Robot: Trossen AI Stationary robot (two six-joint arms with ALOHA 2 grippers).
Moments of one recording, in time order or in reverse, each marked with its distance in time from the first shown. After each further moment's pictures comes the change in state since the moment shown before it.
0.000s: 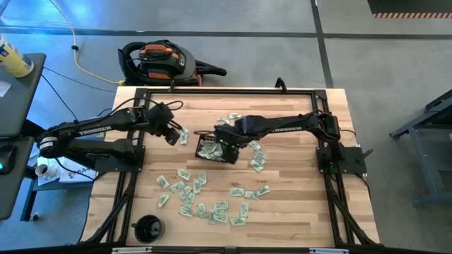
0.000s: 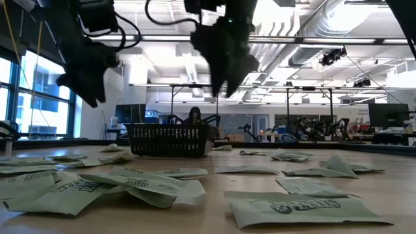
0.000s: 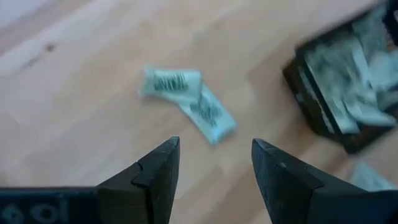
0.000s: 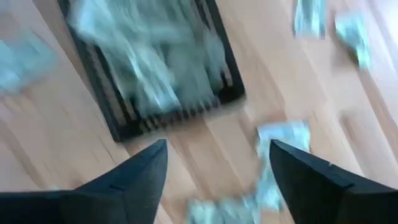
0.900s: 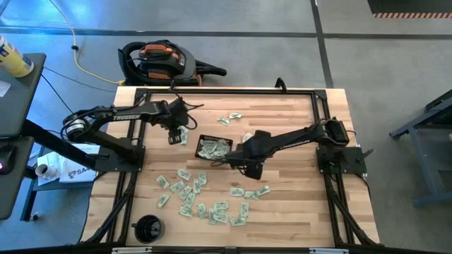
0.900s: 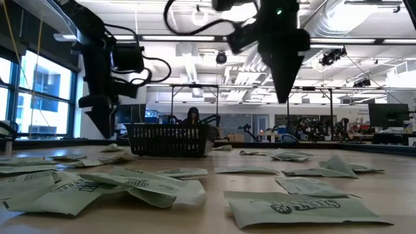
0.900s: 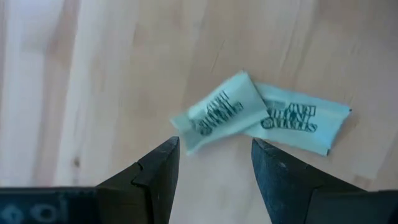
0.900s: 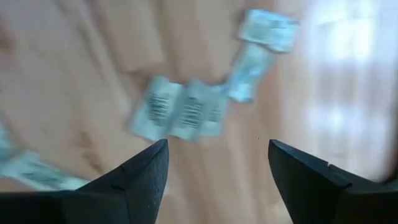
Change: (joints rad) left arm 0.142 0.425 0.032 0.185 -0.021 0.842; right arm 0.178 -0.068 -0.141 -0.282 0.119 -0.025
